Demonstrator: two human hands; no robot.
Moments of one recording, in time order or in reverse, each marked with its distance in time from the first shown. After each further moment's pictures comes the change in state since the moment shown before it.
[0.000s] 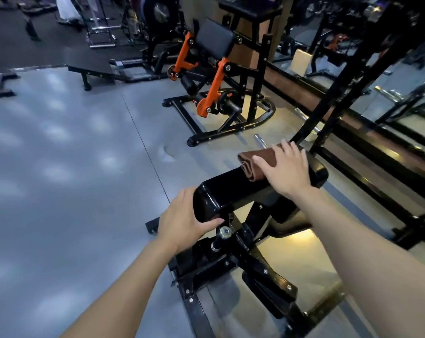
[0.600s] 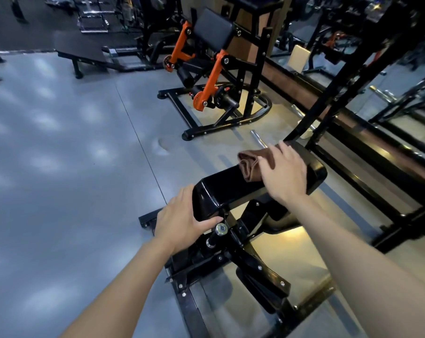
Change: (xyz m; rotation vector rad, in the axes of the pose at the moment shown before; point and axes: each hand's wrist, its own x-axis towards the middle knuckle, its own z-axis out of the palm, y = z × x) left_hand 0.000 -0.001 0.001 0.006 -0.037 -0.027; right_hand -0.019 -0.014 0.005 0.095 0.068 0.006
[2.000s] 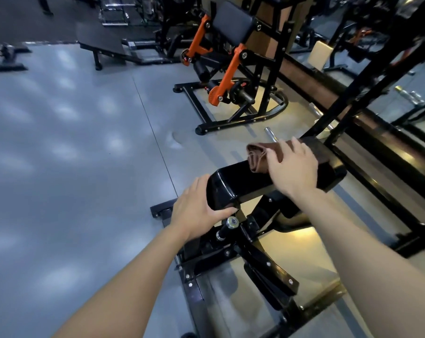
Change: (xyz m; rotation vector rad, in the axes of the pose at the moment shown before) left_hand -0.001 -0.003 0.006 -0.096 0.031 0.004; right_hand -0.005 -0.022 0.002 -0.081 -0.027 0.011
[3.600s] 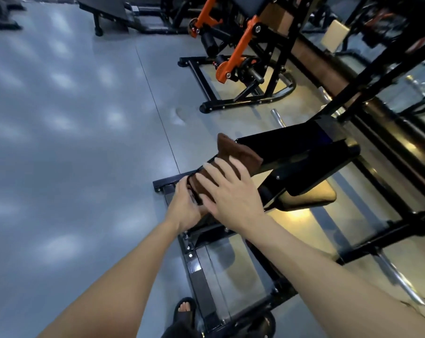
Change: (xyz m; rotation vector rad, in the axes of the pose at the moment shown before) left_hand -0.046 -0.100 0.040 -0.344 0.013 -0.236; right_hand -0.135 -0.085 0.082 -0.357 0.098 -0.840
